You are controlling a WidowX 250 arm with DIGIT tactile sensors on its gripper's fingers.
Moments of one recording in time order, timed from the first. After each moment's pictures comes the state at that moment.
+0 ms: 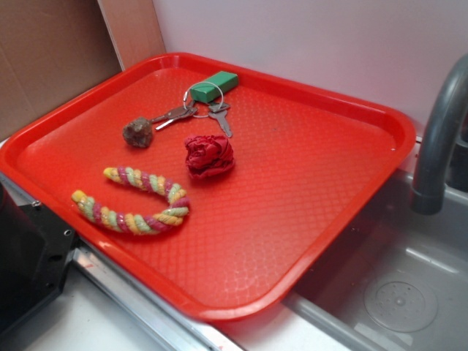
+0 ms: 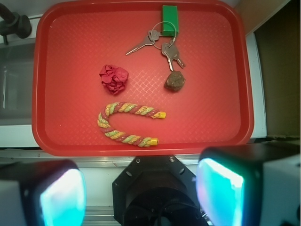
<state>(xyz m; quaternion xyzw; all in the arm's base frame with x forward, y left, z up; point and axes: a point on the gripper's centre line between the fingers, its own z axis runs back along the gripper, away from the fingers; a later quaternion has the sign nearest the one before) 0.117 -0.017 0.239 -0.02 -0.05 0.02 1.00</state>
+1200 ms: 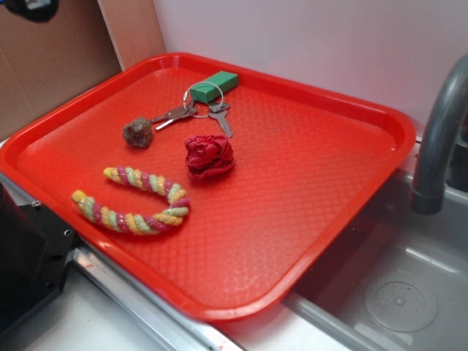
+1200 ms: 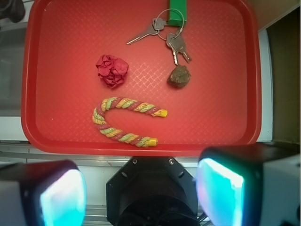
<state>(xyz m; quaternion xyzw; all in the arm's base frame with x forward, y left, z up) 0.128 -0.016 0.217 -0.01 -0.02 -0.01 1.00</state>
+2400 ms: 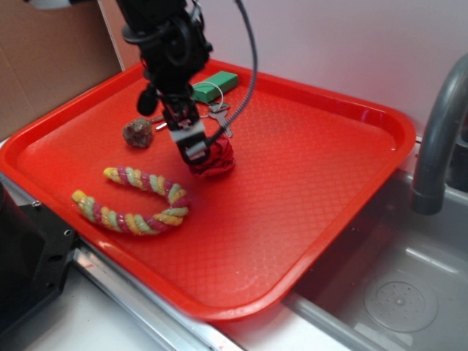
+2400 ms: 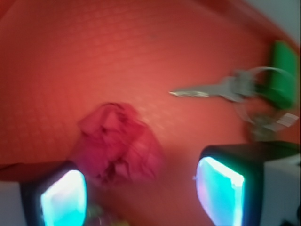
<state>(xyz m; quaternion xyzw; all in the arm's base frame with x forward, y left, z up) 0.229 -0.043 0.053 0.00 -0.08 -0.22 0.97</state>
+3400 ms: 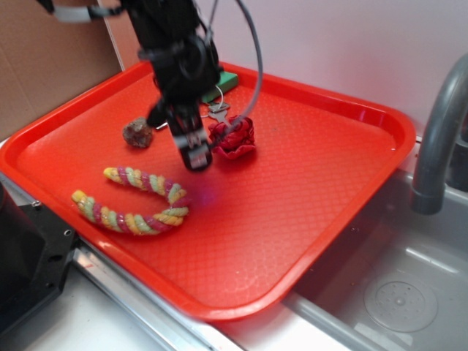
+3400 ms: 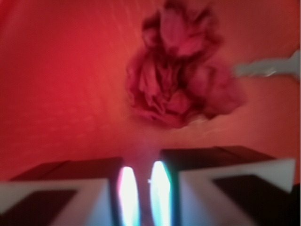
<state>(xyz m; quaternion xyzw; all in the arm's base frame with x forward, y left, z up) 0.221 -0.047 0.075 -0.07 -0.06 -0.21 0.97</state>
